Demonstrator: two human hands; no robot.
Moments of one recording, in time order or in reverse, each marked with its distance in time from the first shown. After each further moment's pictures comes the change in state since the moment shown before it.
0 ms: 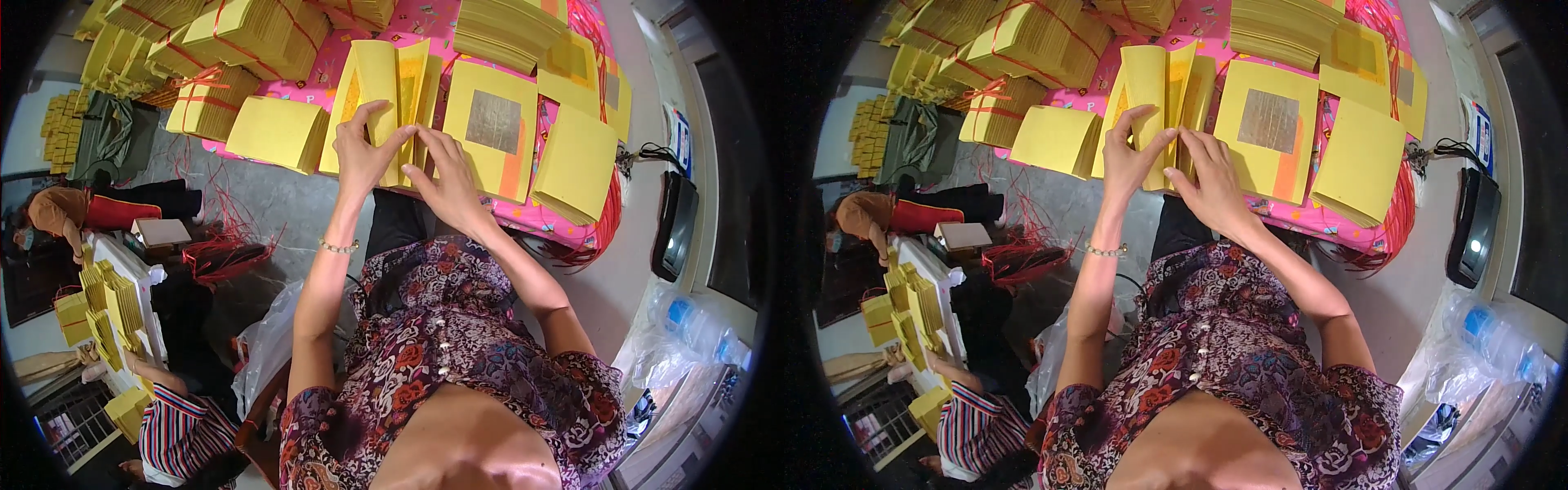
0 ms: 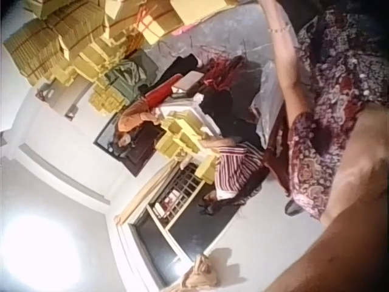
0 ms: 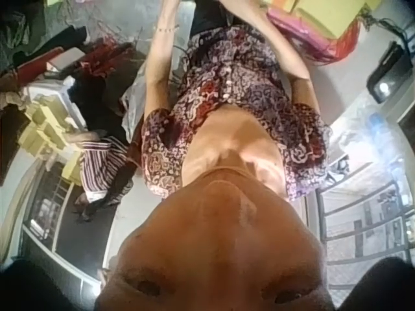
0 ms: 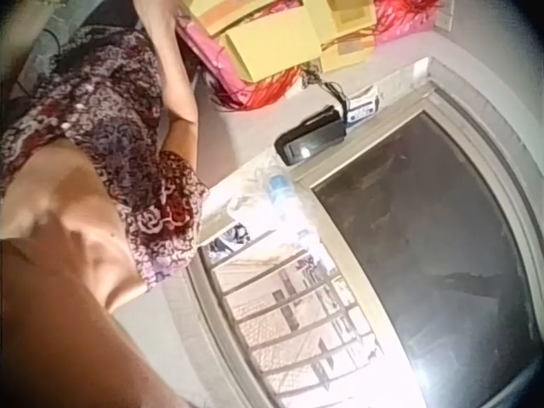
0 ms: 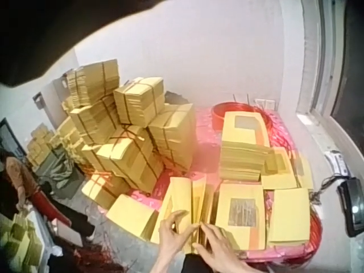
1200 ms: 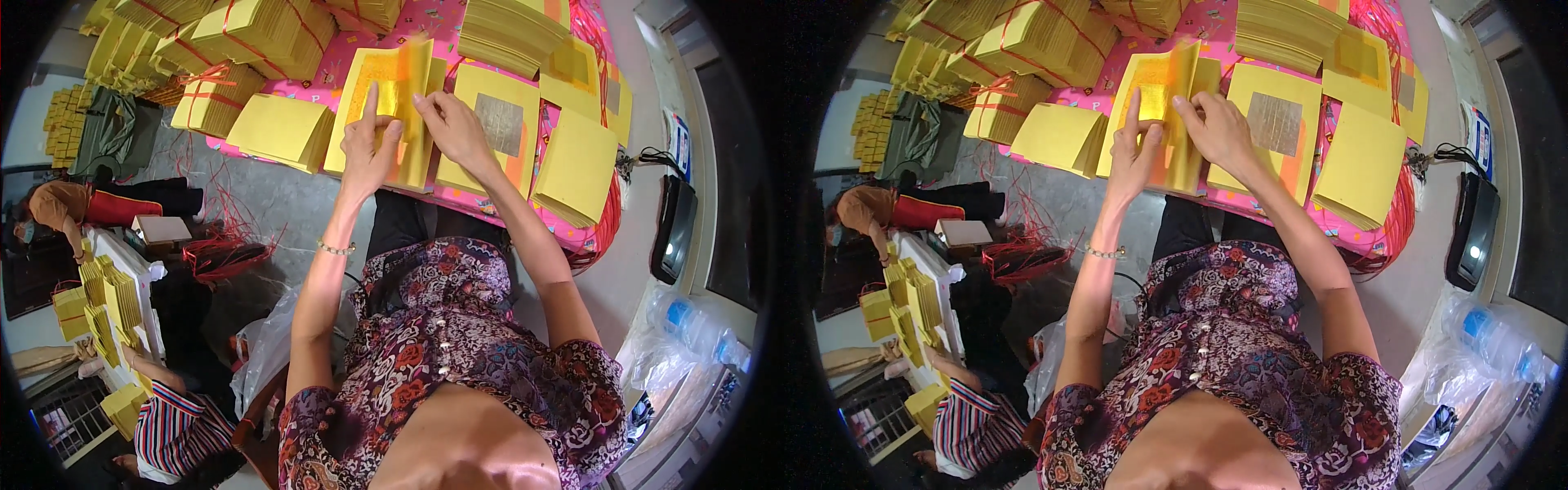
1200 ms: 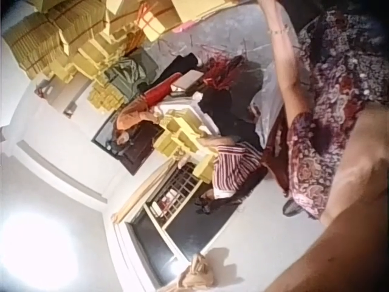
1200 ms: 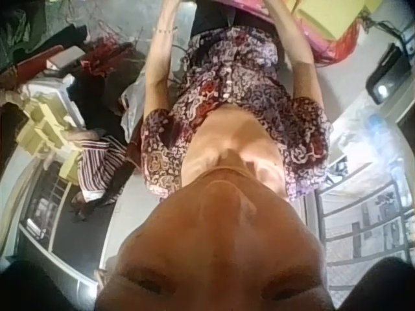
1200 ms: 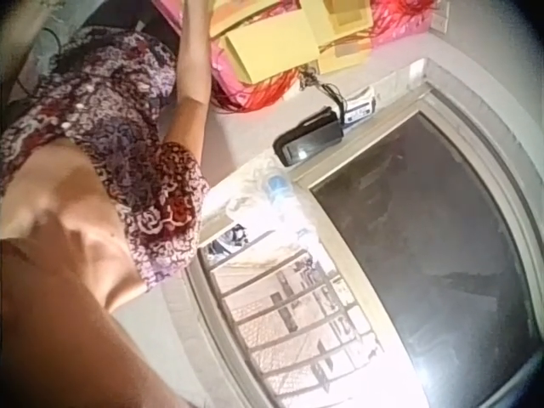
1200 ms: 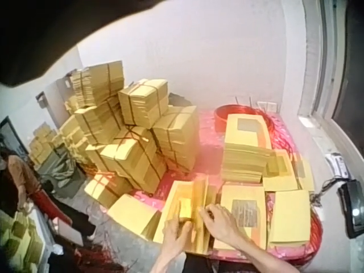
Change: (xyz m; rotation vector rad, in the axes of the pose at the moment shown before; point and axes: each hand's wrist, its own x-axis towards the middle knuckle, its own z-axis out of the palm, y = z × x) left_hand -0.005 0.003 -0.009 -0.080 -0.080 0.067; right_hand 0.075 0.018 -0.013 -0.048 -0.008 0.229
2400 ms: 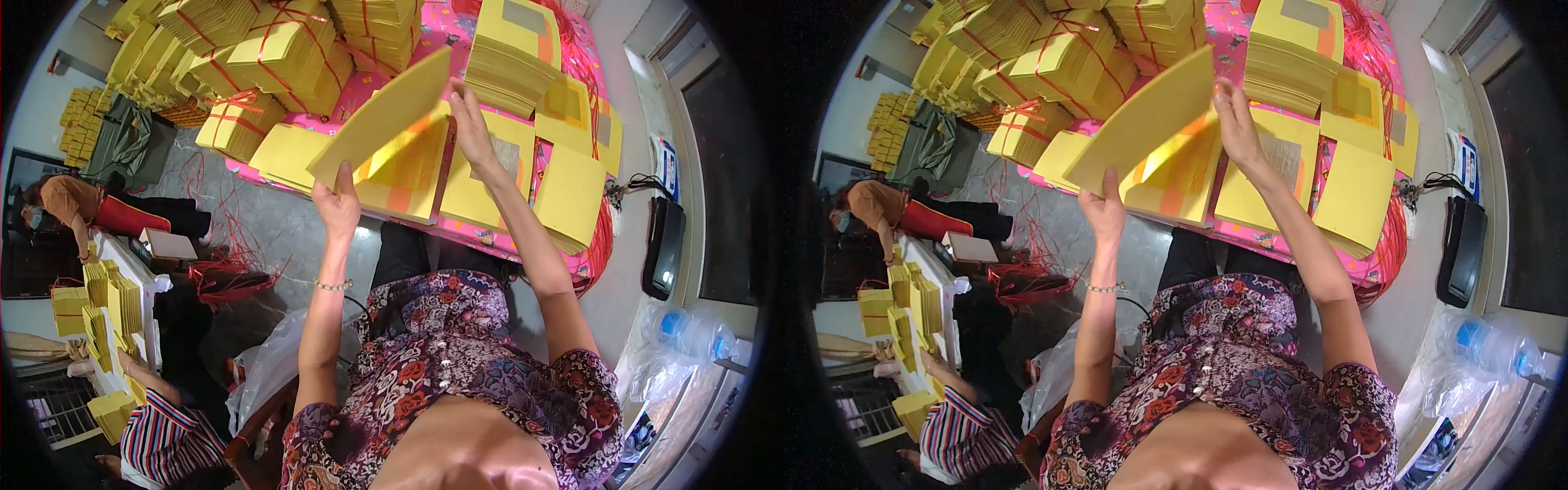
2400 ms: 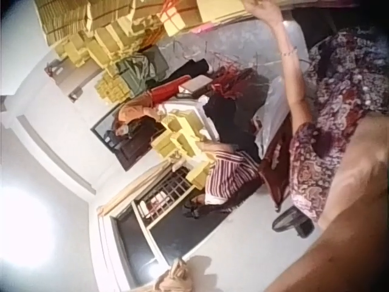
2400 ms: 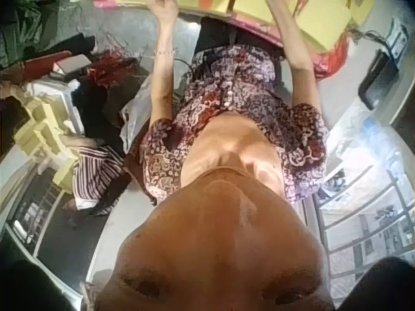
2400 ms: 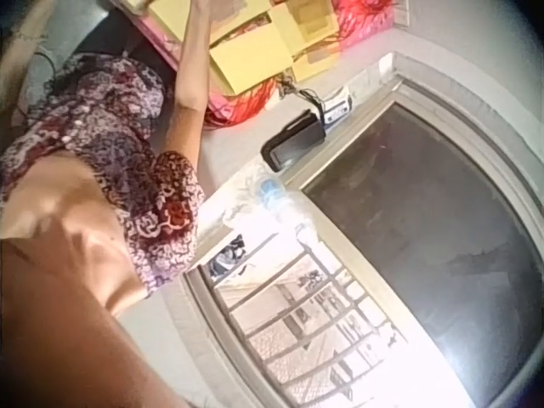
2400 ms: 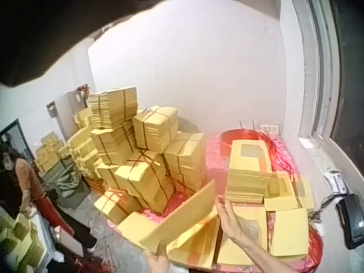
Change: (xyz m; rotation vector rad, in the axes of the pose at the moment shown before) left_hand -0.020 -0.002 -0.036 -0.317 0.471 0.159; right_hand 0.051 0.015 -0.005 0.662 0.161 -0.205
